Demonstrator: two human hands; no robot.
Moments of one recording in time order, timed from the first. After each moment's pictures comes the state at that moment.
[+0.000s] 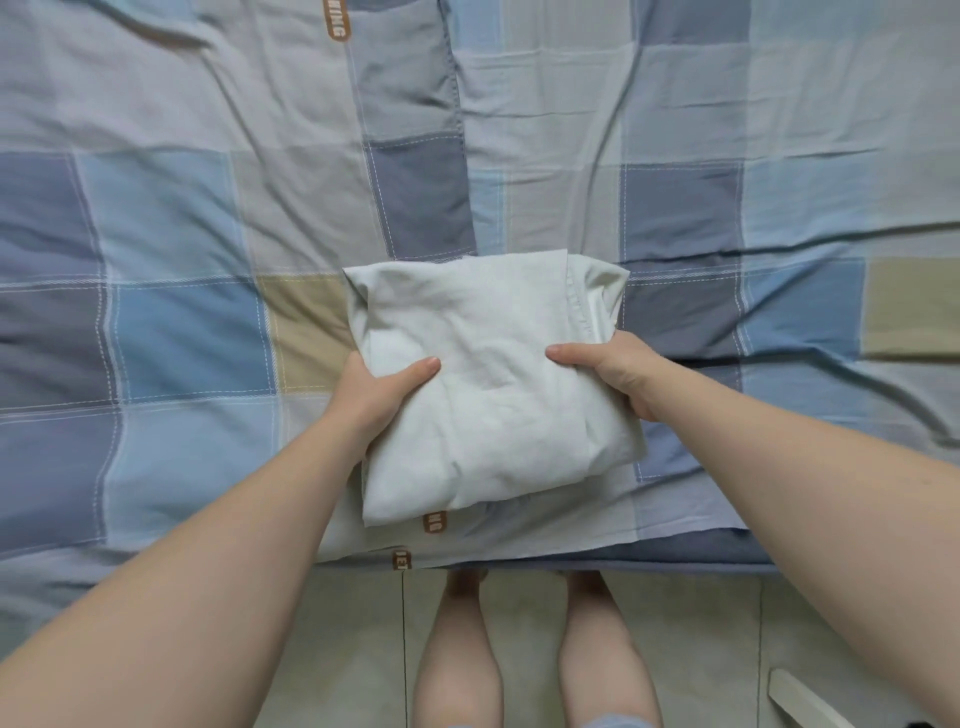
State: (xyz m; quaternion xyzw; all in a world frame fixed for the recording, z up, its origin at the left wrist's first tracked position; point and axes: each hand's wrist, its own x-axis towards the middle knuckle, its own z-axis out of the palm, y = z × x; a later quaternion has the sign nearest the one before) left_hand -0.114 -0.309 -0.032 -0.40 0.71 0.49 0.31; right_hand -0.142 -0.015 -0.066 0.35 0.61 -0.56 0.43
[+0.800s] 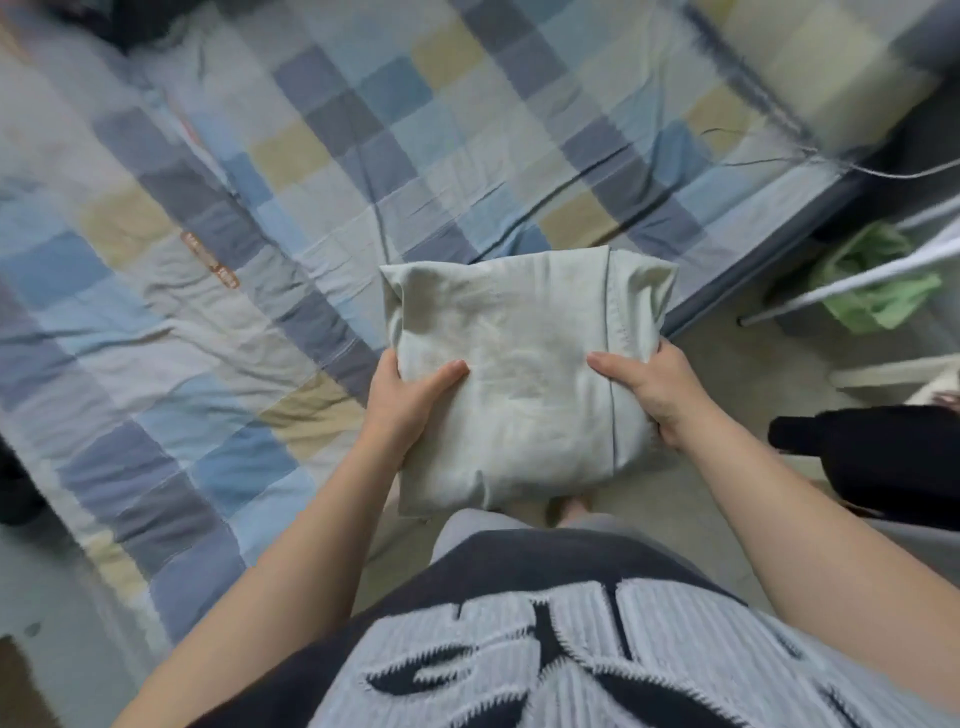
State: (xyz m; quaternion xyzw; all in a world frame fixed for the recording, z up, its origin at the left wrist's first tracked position) left_hand -0.040 -0.191 0.300 -0.06 0.78 0.51 0.36; right_hand 0.119 0.049 0.329 0.50 0.57 -0.65 -0.01
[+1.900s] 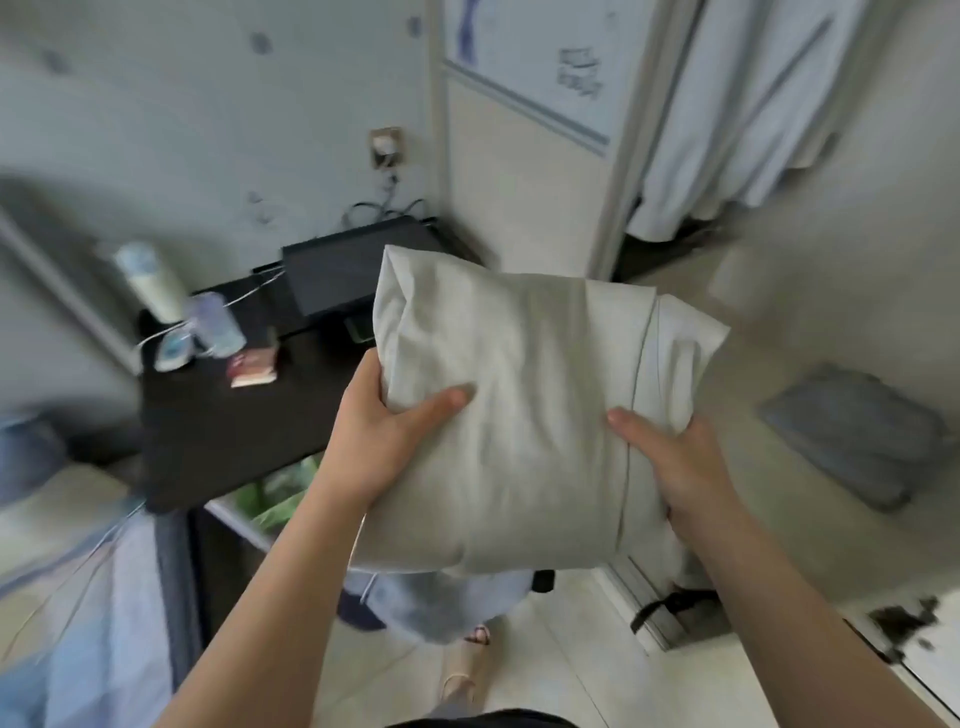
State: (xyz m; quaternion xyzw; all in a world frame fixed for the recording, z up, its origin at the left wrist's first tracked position) left_hand 0.569 0.355 0.568 0.64 0.40 0.36 0.56; right_hand 0.802 0.194 0.536 0.65 0.21 -0.33 -0.65
